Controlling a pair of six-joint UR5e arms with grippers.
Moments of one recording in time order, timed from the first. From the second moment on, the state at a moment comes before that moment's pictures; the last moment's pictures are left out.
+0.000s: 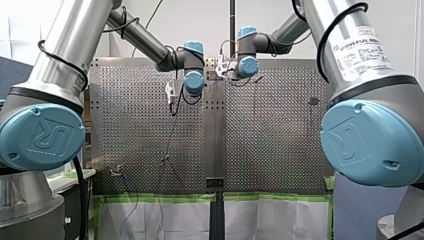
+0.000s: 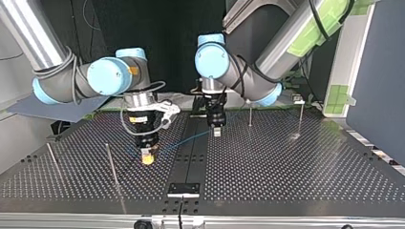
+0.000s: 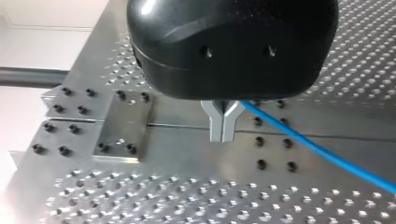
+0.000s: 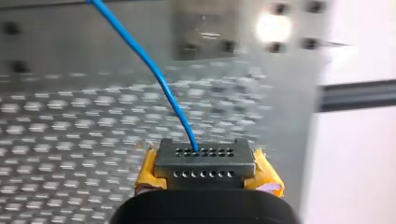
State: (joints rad) left arm -0.55 -1.91 -1.56 -2.79 -2.17 -1.63; right arm 2.18 -1.14 1.26 -0.22 1.68 1.62
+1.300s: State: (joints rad) left arm -0.62 -2.03 -1.21 -3.11 -2.05 -1.73; right arm 2.03 -1.33 1.21 -0.10 1.72 1.61
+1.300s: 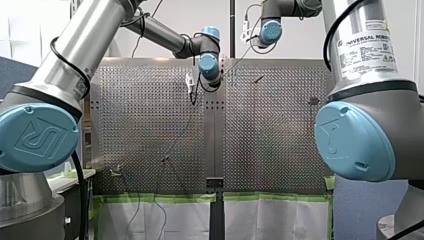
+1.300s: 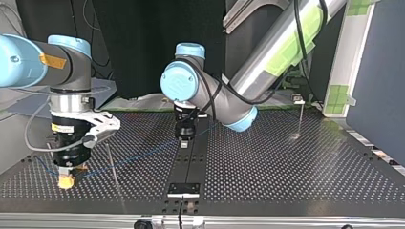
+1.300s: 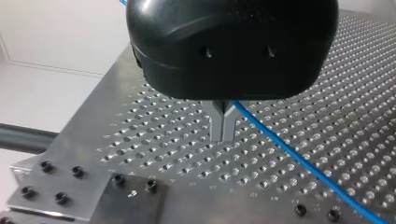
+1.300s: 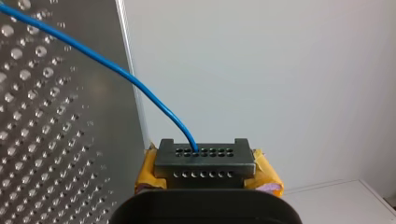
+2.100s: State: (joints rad) left arm -0.63 -2.14 -0.98 -3.21 -1.95 -1.86; right arm 1.95 -1.33 1.24 -0.10 1.72 1.62
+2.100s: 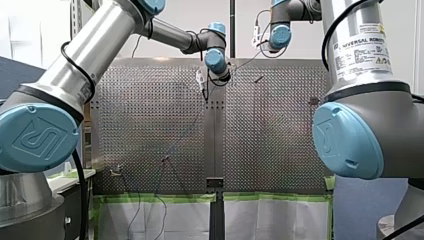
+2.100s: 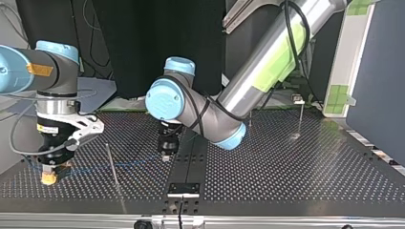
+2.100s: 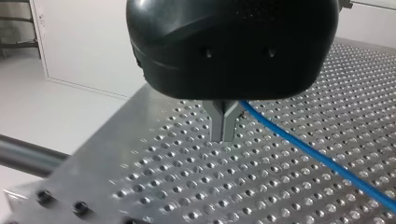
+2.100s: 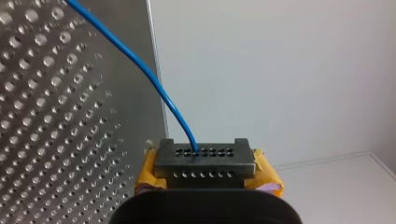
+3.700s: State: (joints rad) left arm -0.65 -2.27 -0.68 -3.15 -1.85 -1.89; right arm 1.78 -1.25 1.24 -0.15 1.53 1.71
